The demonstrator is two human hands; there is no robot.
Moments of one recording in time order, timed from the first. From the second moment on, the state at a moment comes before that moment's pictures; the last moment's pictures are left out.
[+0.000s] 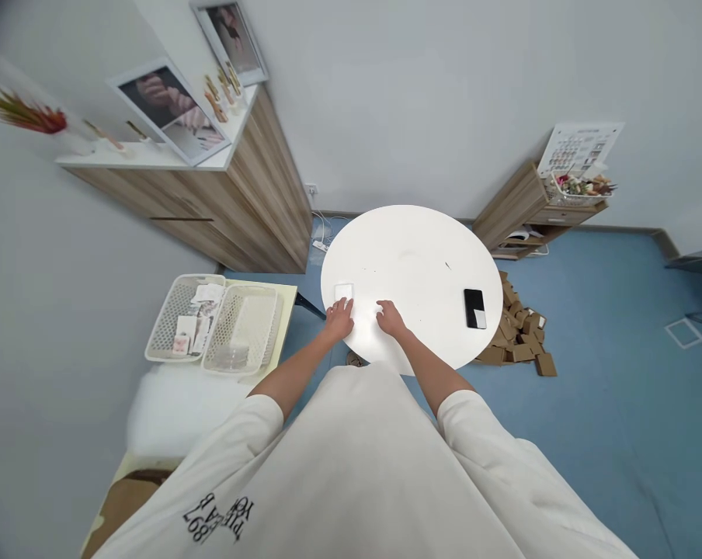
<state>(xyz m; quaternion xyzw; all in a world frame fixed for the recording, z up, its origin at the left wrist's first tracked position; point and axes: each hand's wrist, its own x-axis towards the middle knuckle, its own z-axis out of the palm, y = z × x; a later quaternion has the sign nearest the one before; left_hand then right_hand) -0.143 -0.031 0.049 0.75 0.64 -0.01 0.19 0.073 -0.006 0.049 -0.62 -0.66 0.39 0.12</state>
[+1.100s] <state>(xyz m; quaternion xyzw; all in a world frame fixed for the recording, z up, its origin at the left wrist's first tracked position) -0.211 -0.413 0.096 0.51 0.84 0.06 0.16 -0.067 -0.256 0.071 -0.33 -0.86 0.38 0.05</state>
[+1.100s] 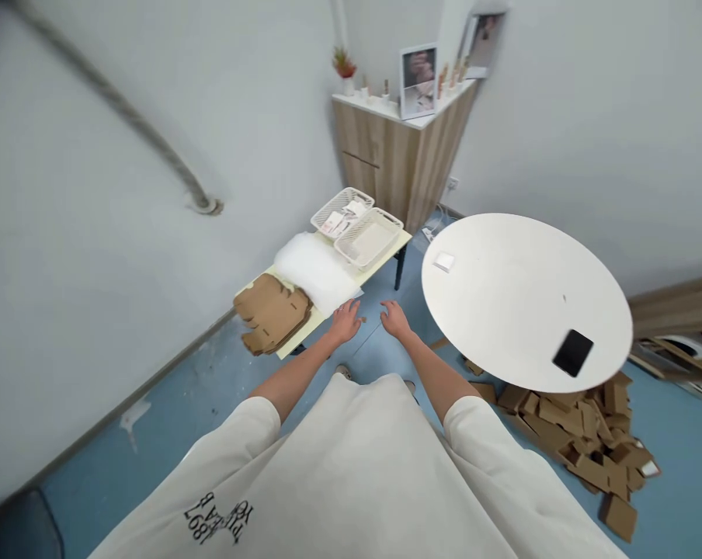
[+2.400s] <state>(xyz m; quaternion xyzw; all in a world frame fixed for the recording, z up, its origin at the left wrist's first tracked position) -0.413 -0.630 0.074 0.43 0.87 -0.02 0.25 -0.322 -0.441 0.066 -0.09 -0.96 0.28 -0.04</state>
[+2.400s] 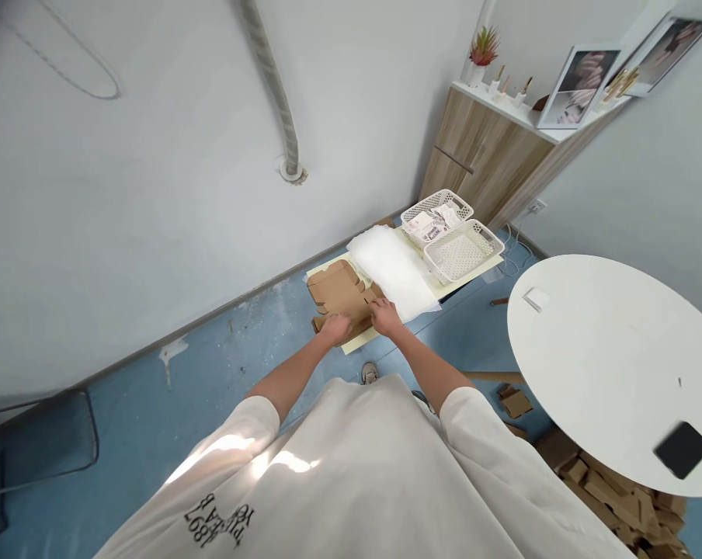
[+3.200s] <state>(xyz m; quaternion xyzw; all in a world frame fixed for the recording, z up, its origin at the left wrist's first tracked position) -0.445 -0.607 0.202 0.50 0.87 0.05 -0.01 -0.363 -0.406 0.164 -0.03 -0.97 0.22 0.13</state>
